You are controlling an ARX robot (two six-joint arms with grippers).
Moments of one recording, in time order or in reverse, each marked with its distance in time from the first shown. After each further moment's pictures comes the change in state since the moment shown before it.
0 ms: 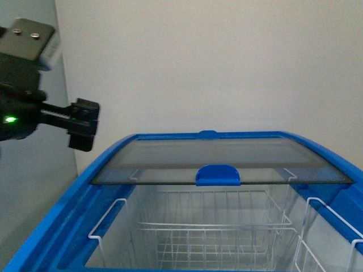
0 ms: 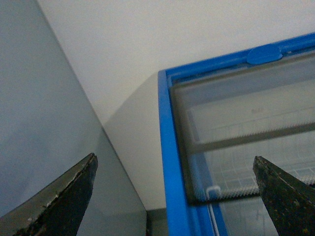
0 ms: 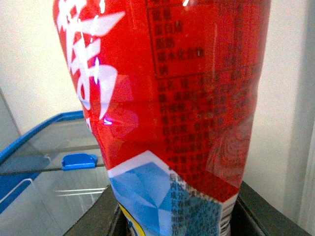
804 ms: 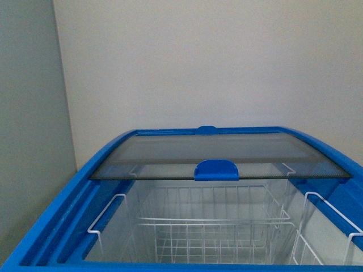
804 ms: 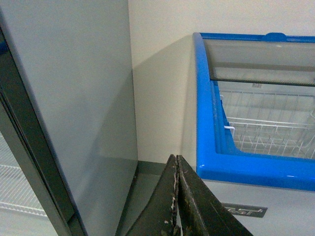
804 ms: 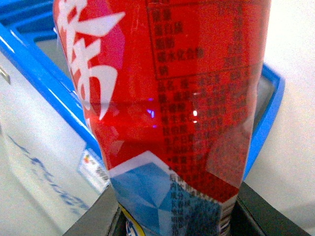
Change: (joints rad) left arm 0.183 -1.234 -0.839 -0.384 0.070 -0.248; right arm 0.087 0.397 0.362 -0.492 -0.382 -0.832
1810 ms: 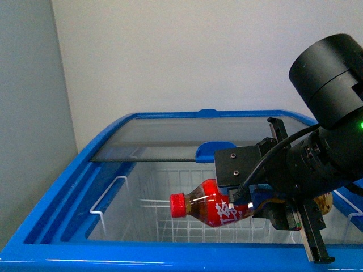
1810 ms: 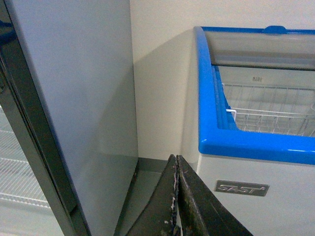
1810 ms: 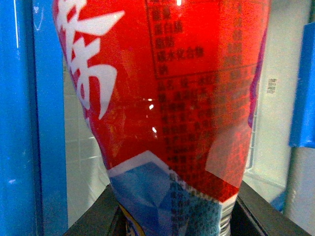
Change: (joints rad) left arm 0.001 -0.298 -0.116 -0.170 0.000 0.000; right arm 0.317 1.038 0.483 0.150 0.333 -0.679
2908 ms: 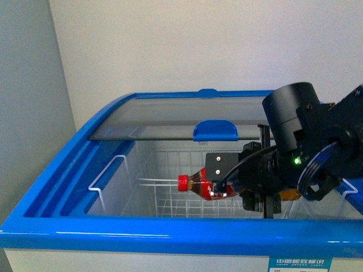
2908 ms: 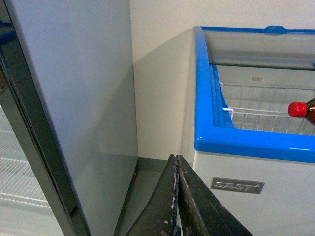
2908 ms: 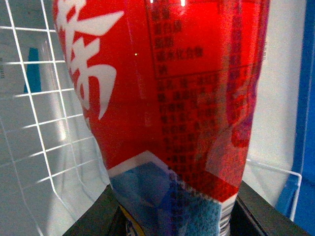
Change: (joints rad) left arm 0.000 0.000 0.000 0.000 0.000 0.000; right arm -0.019 0.327 0.097 0.376 0.127 0.073
